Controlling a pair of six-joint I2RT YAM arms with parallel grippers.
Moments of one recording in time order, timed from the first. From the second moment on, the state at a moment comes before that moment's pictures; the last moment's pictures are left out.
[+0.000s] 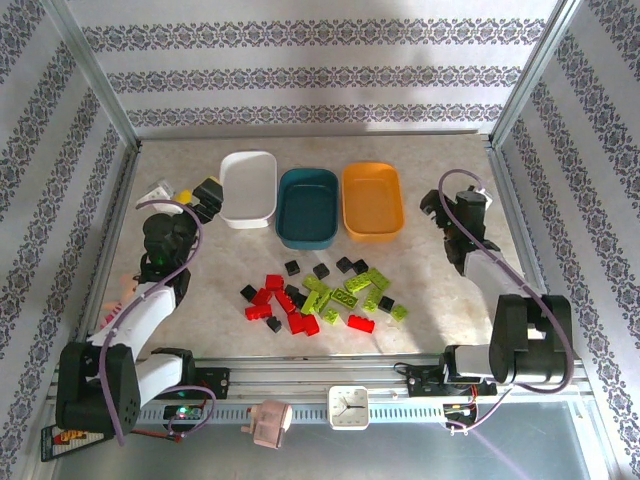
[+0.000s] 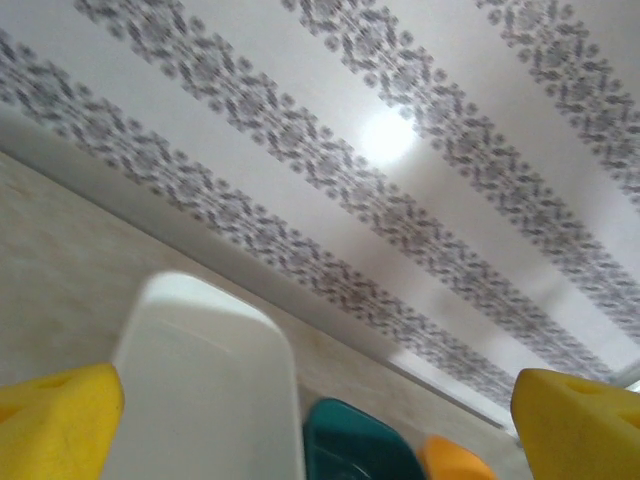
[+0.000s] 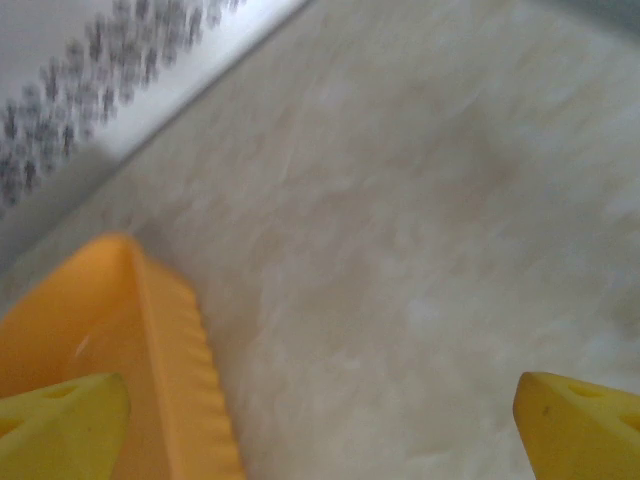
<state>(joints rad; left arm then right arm) -0.02 1.11 0.49 0.64 0.09 -0.73 -0.03 1.35 0.67 0.09 0.03 0.64</state>
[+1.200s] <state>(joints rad) -0.22 1.94 1.24 -0.22 -0.05 -0.43 0.10 1.32 0.77 -0.16 -0.05 0.54</state>
